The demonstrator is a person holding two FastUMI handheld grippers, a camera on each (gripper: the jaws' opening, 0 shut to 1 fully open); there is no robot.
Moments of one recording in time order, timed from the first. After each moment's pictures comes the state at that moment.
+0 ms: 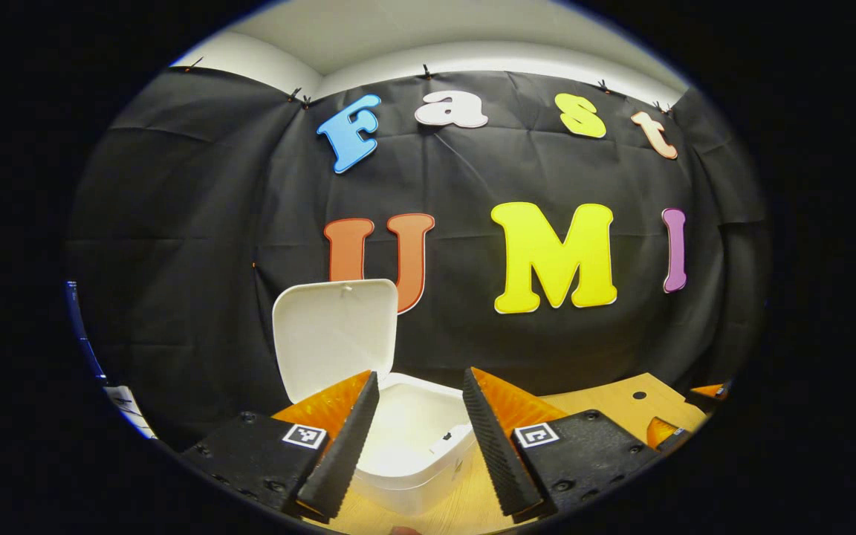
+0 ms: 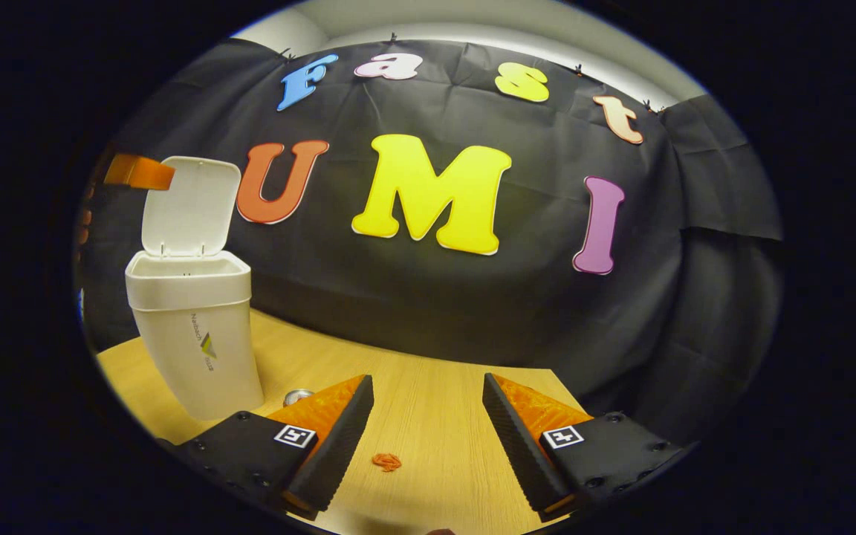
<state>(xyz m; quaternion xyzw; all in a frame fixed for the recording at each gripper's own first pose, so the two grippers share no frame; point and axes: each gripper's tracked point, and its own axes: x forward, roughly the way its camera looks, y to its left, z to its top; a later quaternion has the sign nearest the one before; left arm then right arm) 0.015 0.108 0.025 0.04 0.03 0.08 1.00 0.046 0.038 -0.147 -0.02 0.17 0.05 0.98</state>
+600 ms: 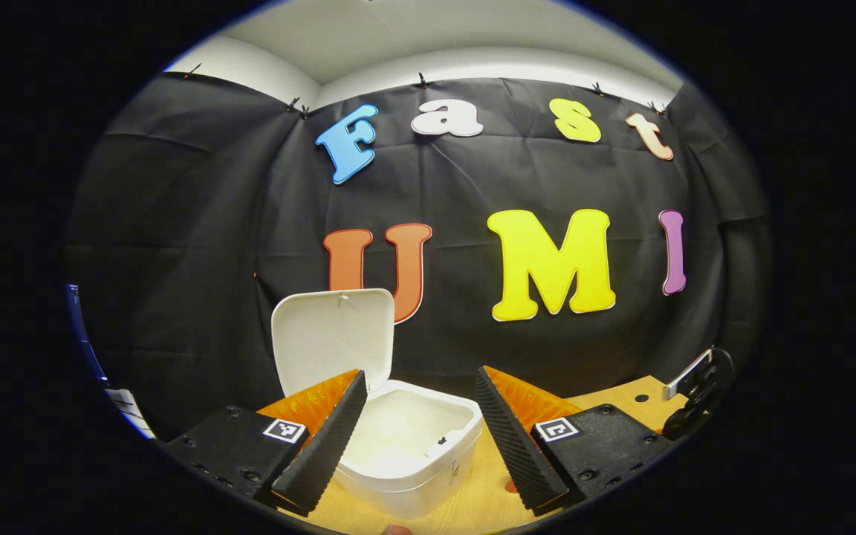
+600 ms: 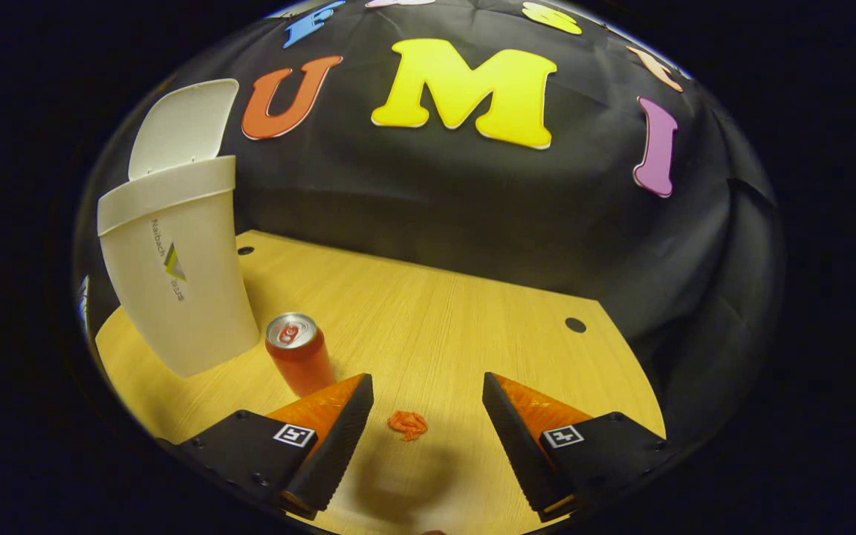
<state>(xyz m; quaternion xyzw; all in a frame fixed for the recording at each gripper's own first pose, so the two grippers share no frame) 0.020 0.099 0.028 0.05 0.01 0.09 1.00 0.067 0.072 -0.283 -0.01 0.34 0.09 0.93</state>
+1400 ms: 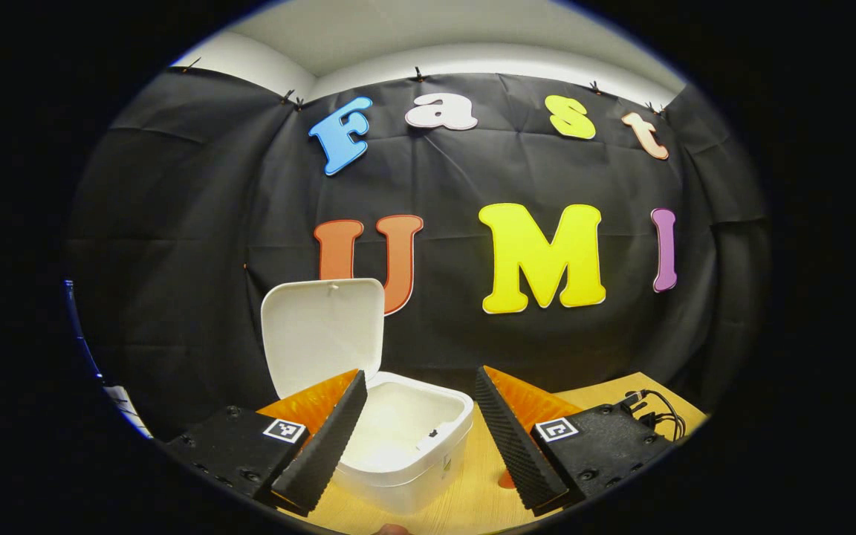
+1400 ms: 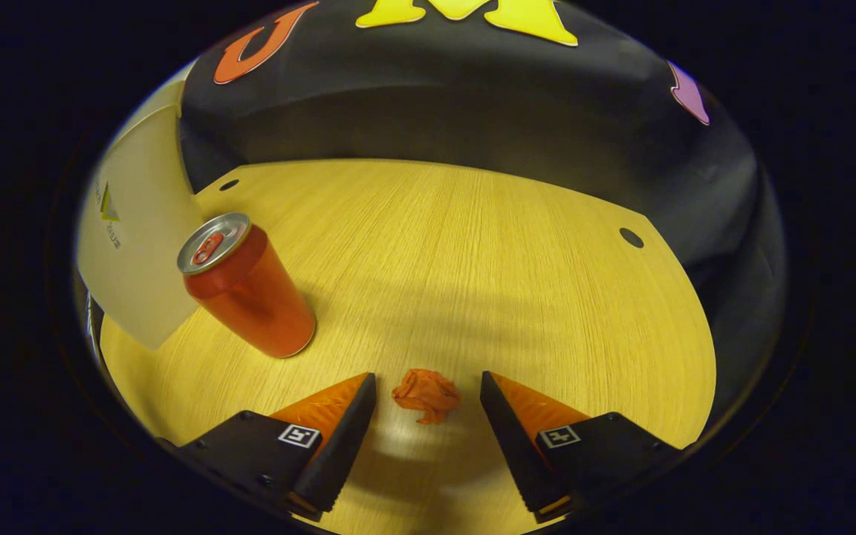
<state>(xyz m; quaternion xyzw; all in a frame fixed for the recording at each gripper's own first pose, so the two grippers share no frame) 0.015 0.099 0.021 0.04 0.03 0.07 1.00 0.064 0.091 -0.389 0.01 0.49 0.10 0.86</state>
